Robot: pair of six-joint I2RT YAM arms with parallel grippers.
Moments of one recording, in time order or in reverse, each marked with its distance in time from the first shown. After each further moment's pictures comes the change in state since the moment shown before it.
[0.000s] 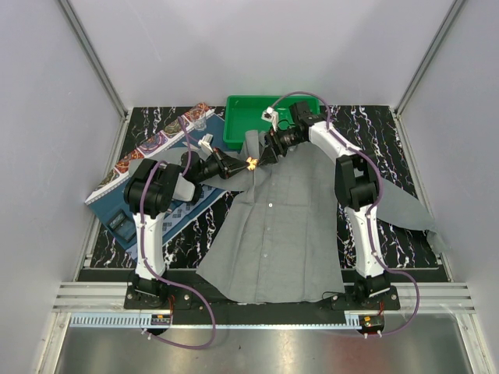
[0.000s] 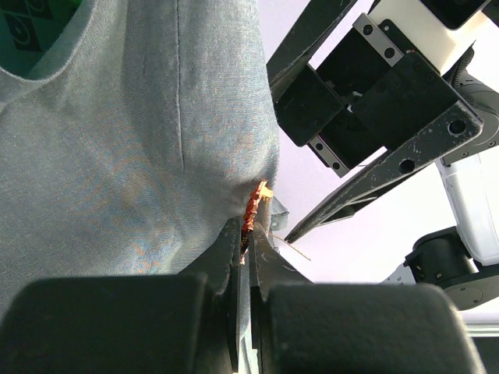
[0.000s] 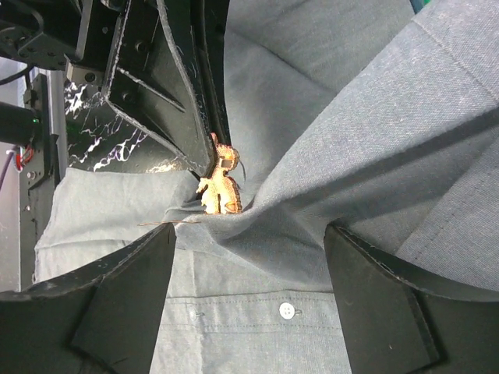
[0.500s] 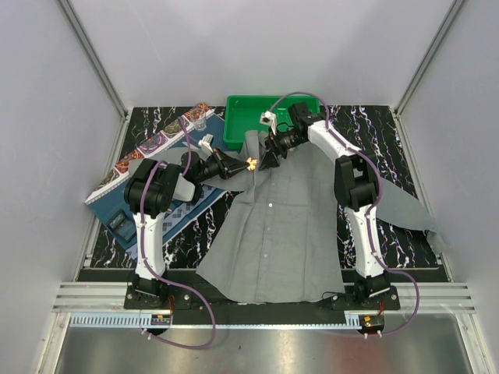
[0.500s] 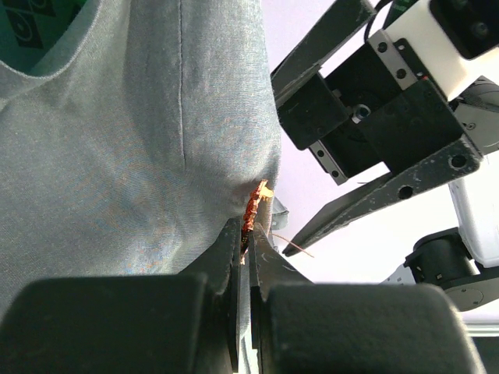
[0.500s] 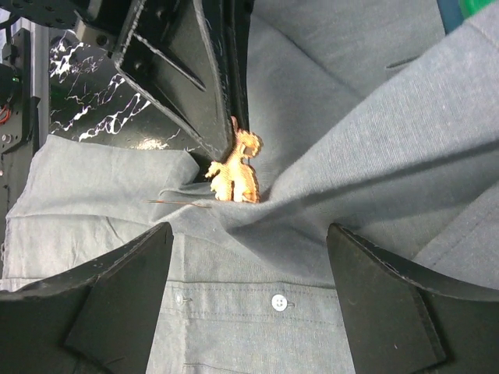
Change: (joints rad) left arm 0.000 0.002 0.000 0.000 0.004 -0.002; right arm 0.009 0.000 0.016 -0.104 -0.002 -0.198
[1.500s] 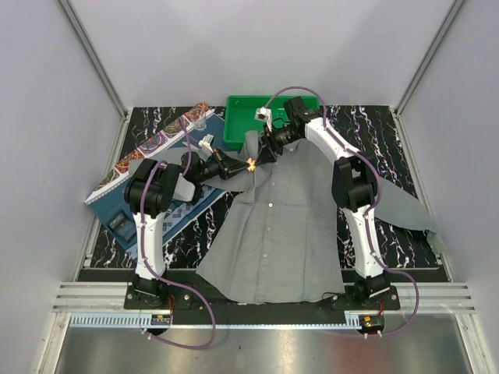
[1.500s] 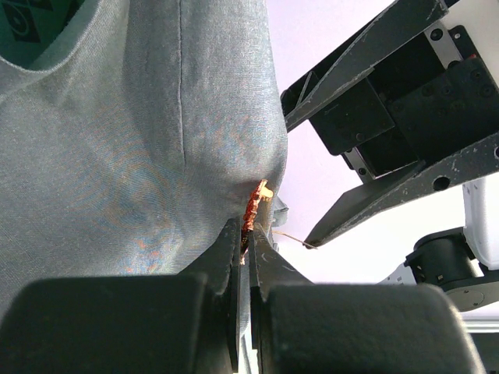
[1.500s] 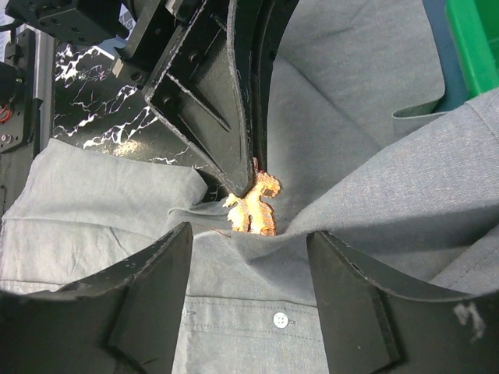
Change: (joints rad) left arm -0.002 0.003 0.000 0.000 0.011 -0.001; right arm 0.031 0.004 0.087 -0.027 0.000 -0.017
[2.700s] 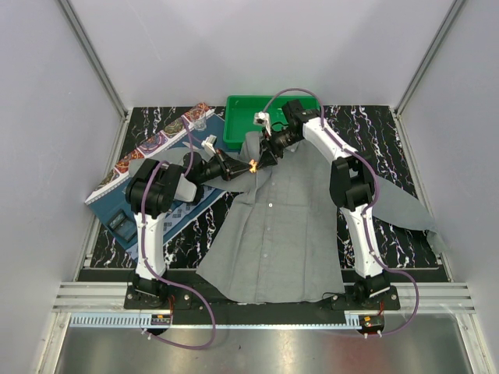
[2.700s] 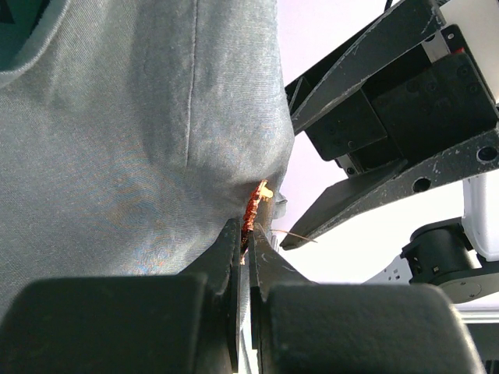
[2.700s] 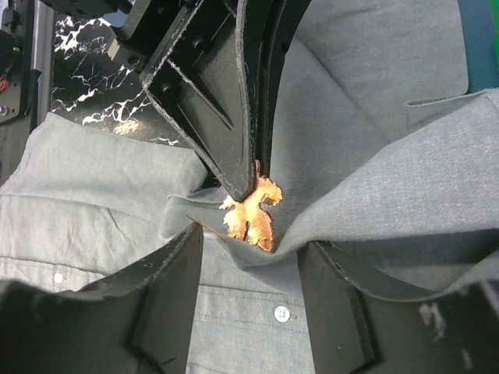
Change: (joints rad) left arm -0.020 0.000 0.000 0.000 0.009 0.000; right arm 0.006 0.035 0.044 -0.125 -0.001 -0.130
